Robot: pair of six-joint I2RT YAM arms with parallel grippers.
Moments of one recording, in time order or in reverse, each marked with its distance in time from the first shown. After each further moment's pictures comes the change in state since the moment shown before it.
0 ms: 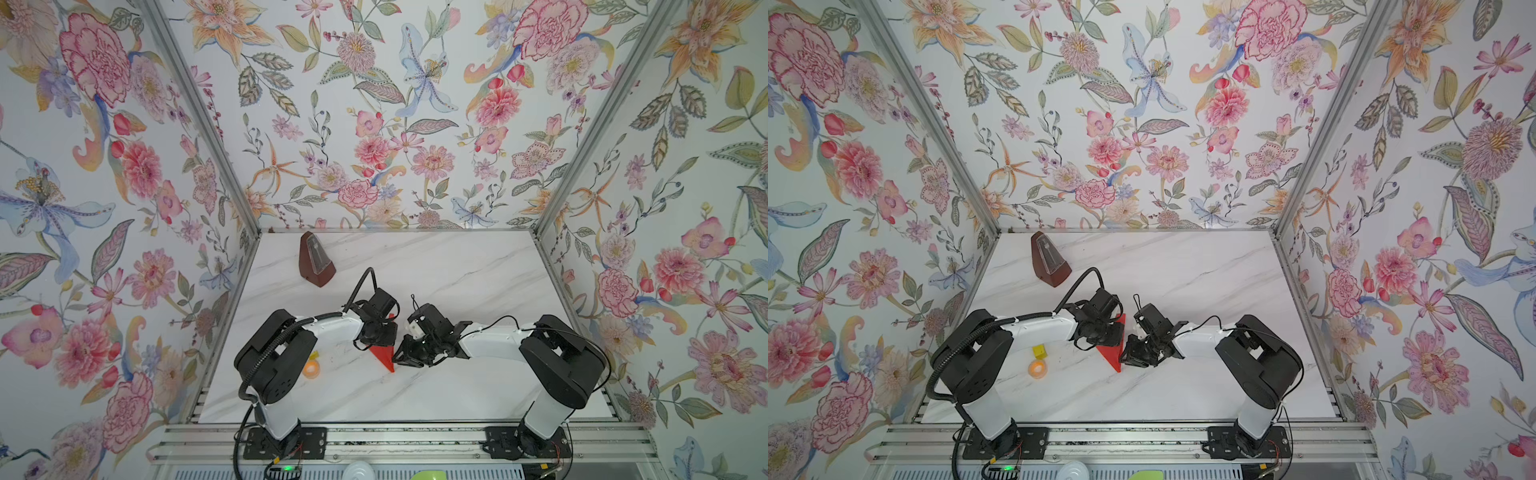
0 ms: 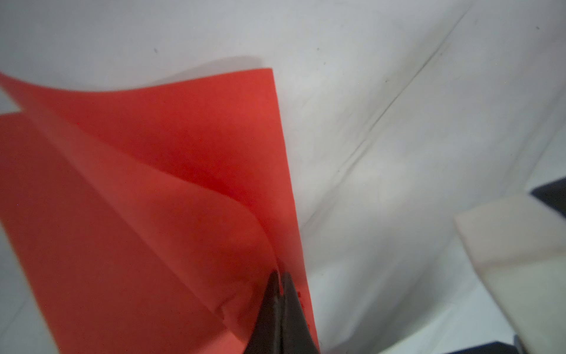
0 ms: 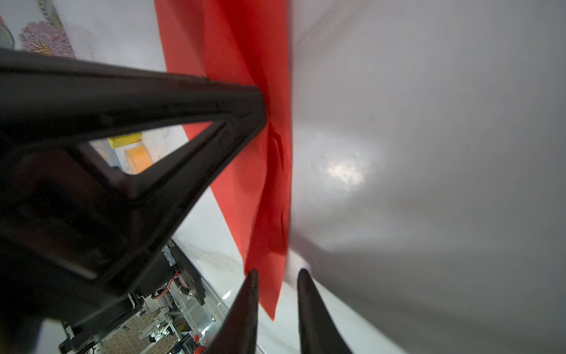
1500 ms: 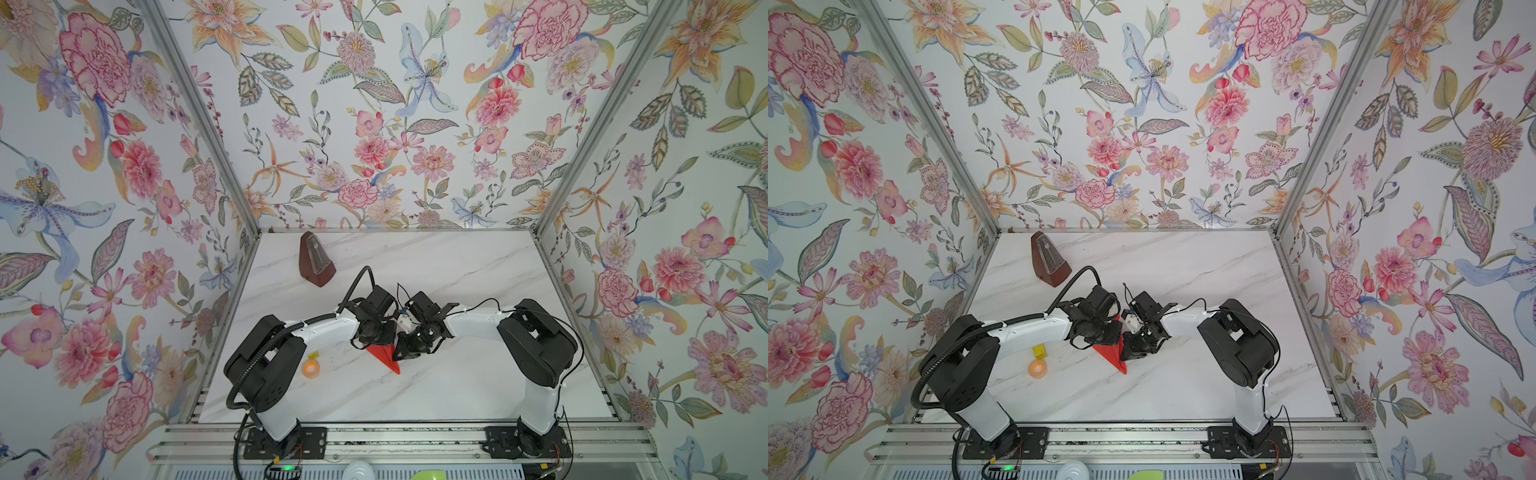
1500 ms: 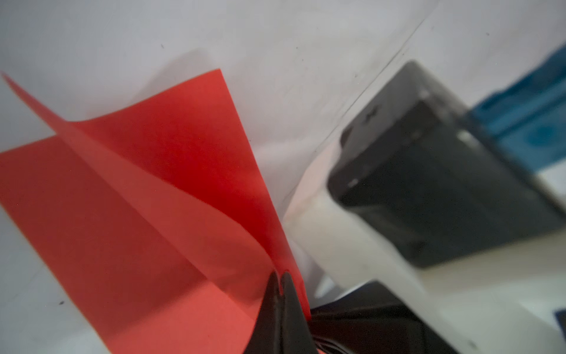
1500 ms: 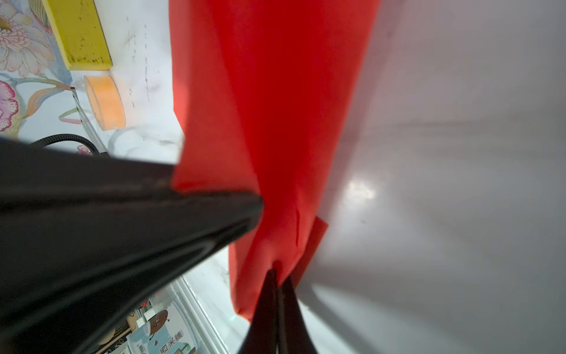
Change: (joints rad) left arm 0.000 -0.058 0.018 -0.076 0.026 -0.010; right arm -0.059 0.183 0.241 -0.308 -0.124 -0.517
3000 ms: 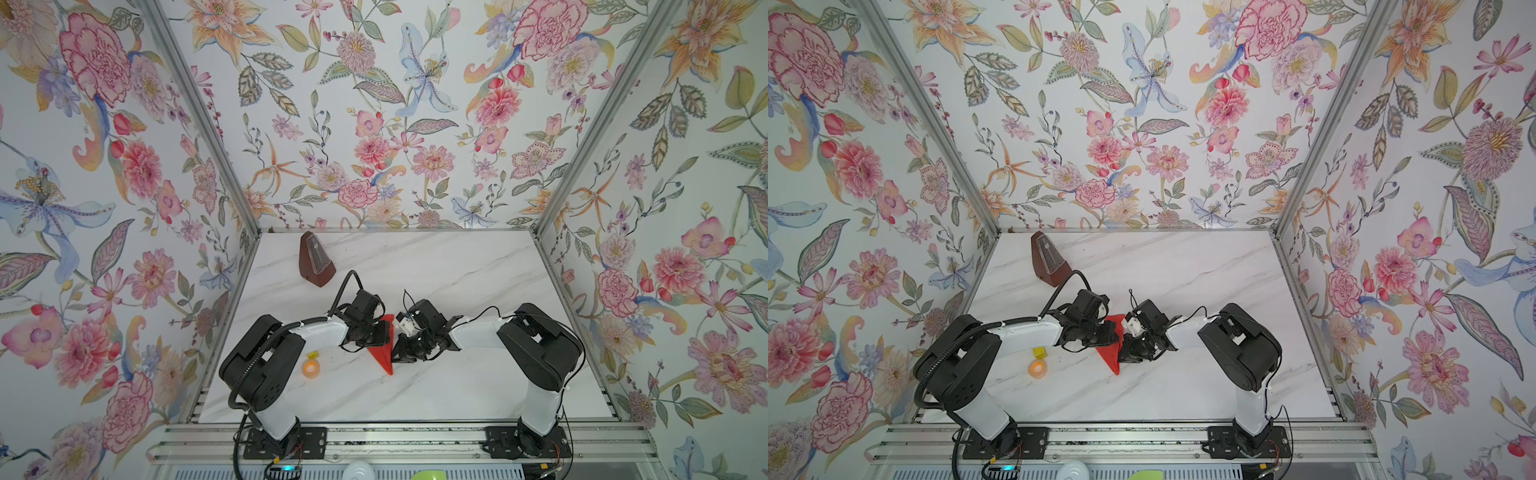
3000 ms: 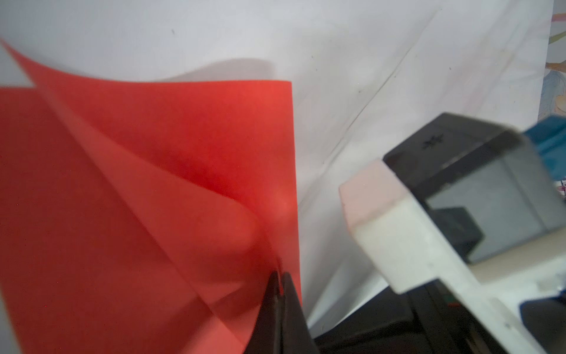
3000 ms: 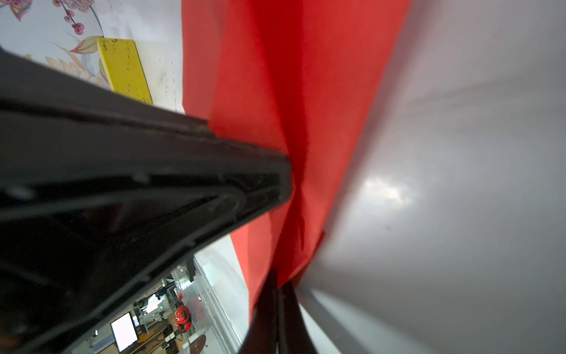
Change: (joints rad) left arm 0.092 -0.032 -0.166 0.258 0.165 -0.063; right arm 0.007 -0.034 -0.151 0.299 -0.042 0.254
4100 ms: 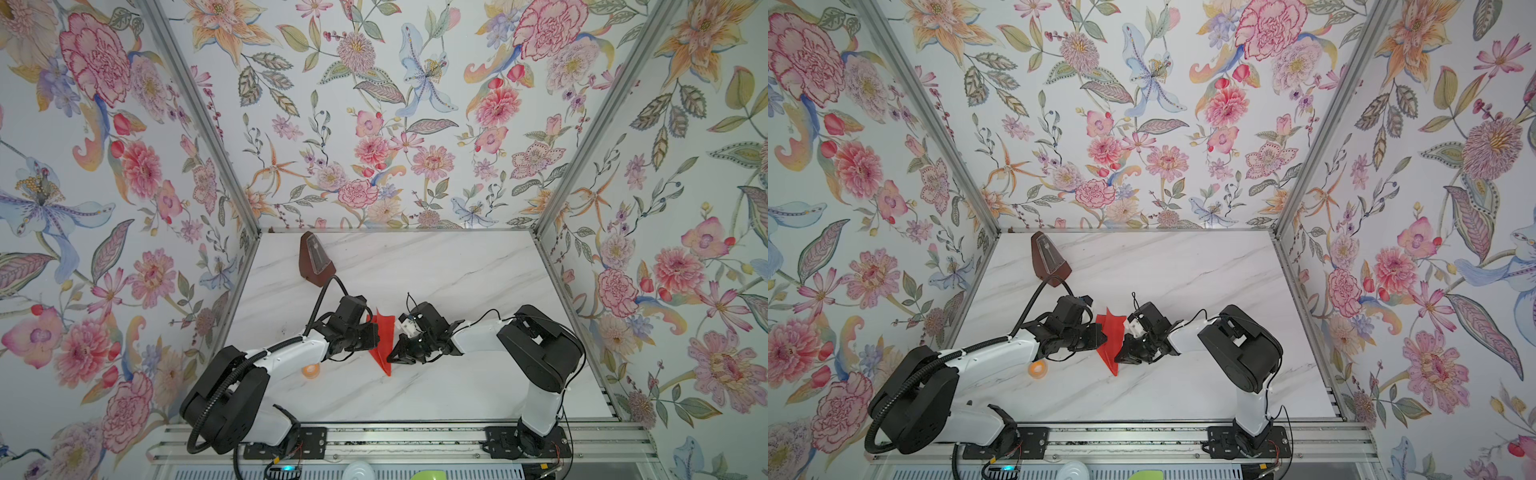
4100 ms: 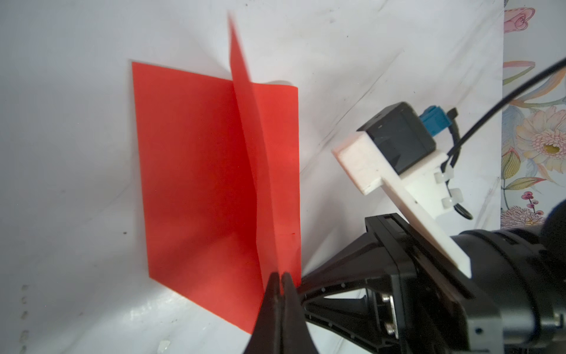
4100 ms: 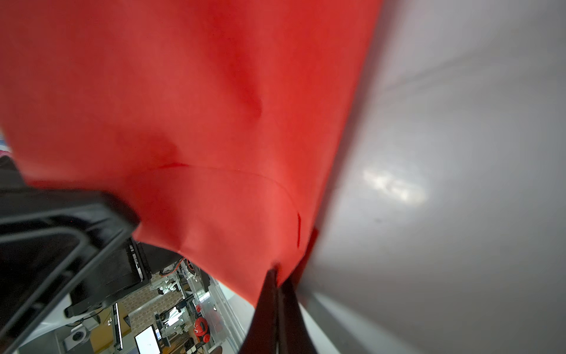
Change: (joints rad) left arm 0.022 -0.244 -0.141 -0.010 -0.060 -0.055; right arm 0.021 -0.010 -0.066 0.148 0.004 0.150
